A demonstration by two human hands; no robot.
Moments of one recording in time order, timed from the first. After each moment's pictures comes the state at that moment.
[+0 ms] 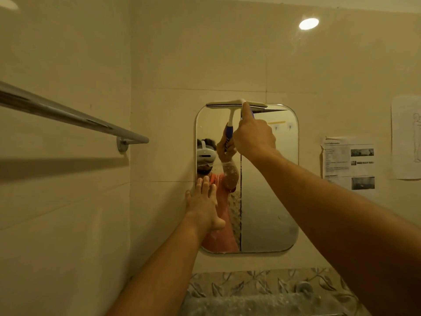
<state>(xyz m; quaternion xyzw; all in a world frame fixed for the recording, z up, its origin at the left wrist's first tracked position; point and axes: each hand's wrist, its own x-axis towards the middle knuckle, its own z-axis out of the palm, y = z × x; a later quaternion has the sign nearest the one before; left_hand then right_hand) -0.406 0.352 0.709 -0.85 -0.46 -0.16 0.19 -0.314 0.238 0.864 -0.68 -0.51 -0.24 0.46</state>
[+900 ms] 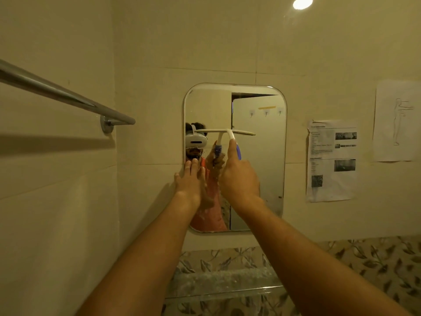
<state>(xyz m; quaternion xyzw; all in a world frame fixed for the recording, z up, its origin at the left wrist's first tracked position) -0.403 0.351 0.714 -0.85 -0.49 -0.15 0.15 -0.324 0.230 0.734 -0.73 -0.50 -0.20 0.42</state>
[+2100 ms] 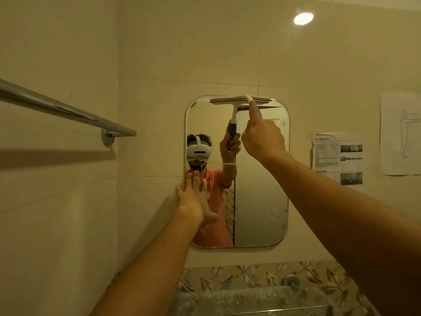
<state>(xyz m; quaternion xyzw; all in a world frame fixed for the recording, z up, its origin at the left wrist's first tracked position) -0.396 0.346 0.719 -0.84 -0.51 -0.11 0.18 -0.267 0.231 0.852 -0.69 -0.51 -0.26 0.44</state>
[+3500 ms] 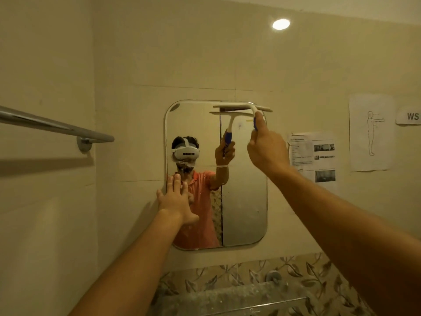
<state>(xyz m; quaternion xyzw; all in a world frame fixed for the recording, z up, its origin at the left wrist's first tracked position) -0.394 0.342 0.713 -0.83 -0.51 -0.14 0.17 -0.230 0.176 0.827 -0.67 -0.49 -0.27 0.48</state>
